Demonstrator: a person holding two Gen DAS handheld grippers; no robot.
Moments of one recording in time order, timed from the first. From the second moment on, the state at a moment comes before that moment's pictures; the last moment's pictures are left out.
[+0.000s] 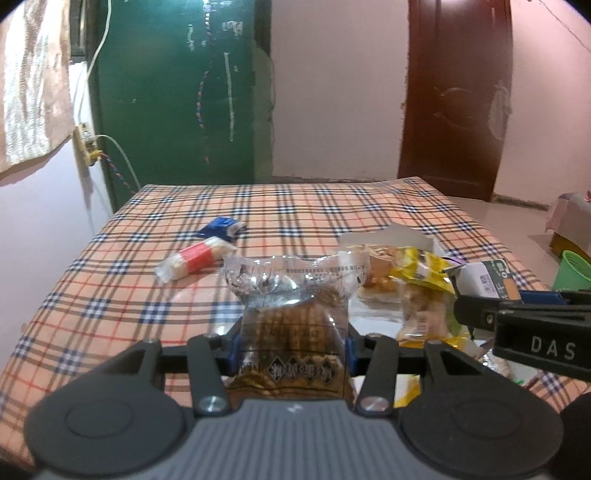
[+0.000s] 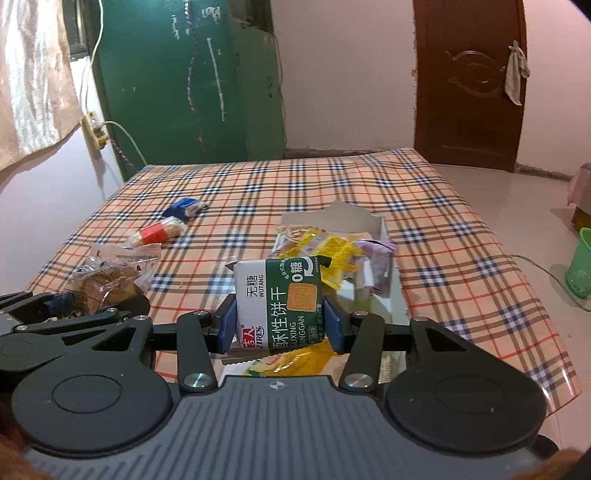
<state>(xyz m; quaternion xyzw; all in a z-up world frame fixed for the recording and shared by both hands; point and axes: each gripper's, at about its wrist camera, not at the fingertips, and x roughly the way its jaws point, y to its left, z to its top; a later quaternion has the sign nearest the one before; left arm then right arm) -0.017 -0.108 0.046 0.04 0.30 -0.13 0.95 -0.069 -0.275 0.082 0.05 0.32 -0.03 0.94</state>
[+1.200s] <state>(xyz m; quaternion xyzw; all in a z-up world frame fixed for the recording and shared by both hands) -0.022 -0.180 0.025 0.08 0.31 -0.24 0.92 -0.112 -0.336 0.087 0.10 0.32 -0.11 0.93</state>
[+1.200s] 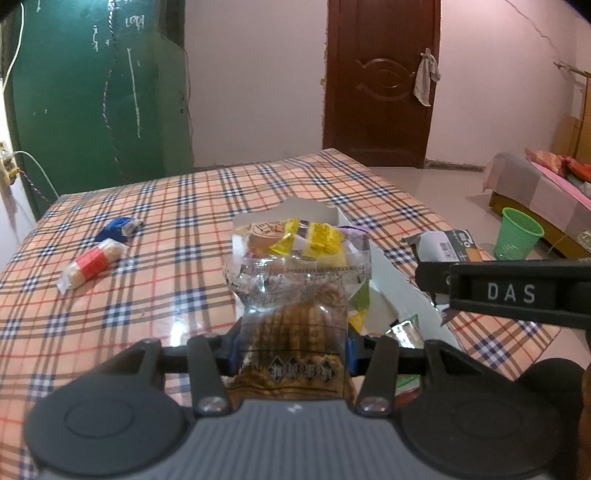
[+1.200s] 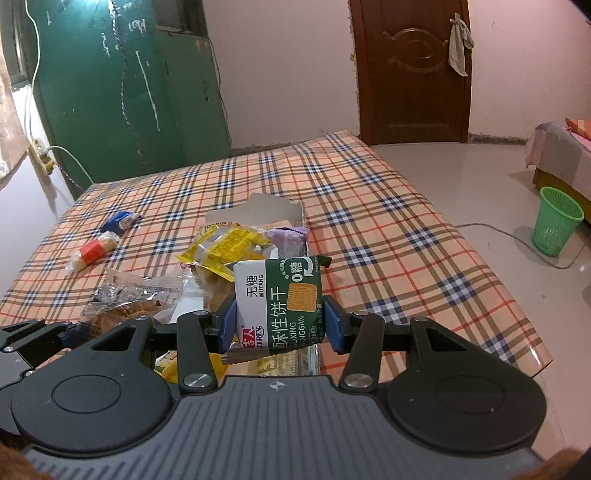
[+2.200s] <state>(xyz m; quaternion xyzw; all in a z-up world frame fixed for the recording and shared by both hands) -0.011 -0.200 0.008 0.08 0.32 -0.29 0.90 -0.077 -0.342 0.061 0.10 0.34 -0.10 0.93</state>
